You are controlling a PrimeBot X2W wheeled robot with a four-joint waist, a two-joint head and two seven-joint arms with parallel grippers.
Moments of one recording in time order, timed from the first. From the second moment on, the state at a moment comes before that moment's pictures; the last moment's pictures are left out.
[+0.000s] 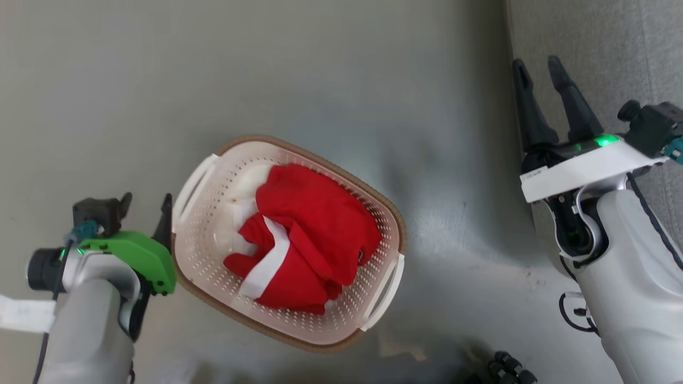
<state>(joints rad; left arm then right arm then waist) -0.48 0.17 -0.24 0.74 -0.34 -0.12 -0.17 -0.45 -0.19 0.26 0.26 0.56 0.12 -0.25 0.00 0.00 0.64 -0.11</state>
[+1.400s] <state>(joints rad) -0.71 0.25 -0.56 0.95 -0.41 -0.14 -0.08 -0.53 -0.19 0.27 0.26 0.57 0.12 -0.25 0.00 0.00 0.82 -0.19</state>
